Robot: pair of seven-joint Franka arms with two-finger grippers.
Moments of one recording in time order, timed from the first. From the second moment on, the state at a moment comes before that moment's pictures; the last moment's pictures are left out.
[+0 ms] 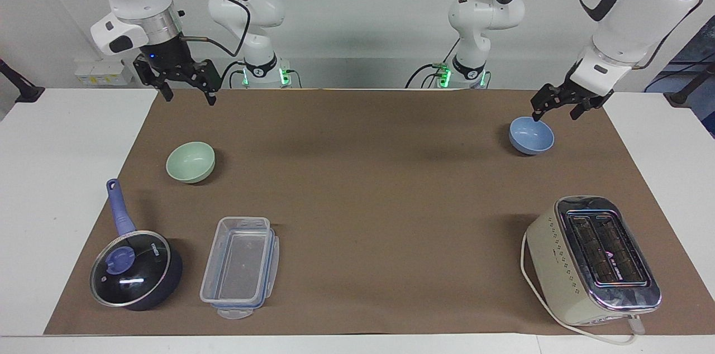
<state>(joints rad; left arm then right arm) 0.01 0.00 -0.05 -1.67 -0.03 1.60 -0.03 -0.09 0.00 0.12 -1.53 -0.02 1.55 0.16</state>
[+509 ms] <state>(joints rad) 0.19 -0.07 -0.04 -1.86 -0.03 1.71 0.25 -0.09 0.00 0.12 -1.53 -0.02 1.55 0.13</state>
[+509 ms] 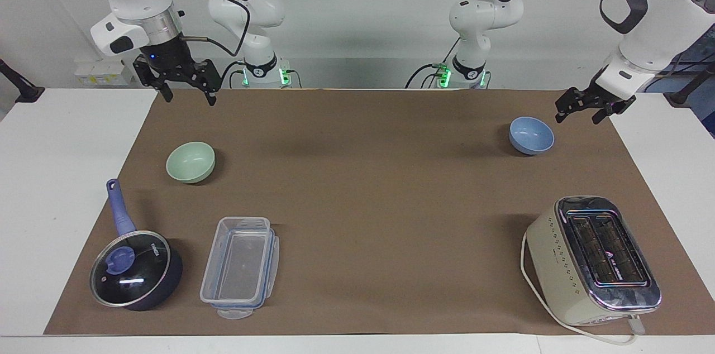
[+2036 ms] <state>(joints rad) 0.36 -0.16 -0.04 -2.54 -0.11 2.30 0.50 -0.32 -0.02 0.11 -1.90 -0.02 1.92 -0.11</state>
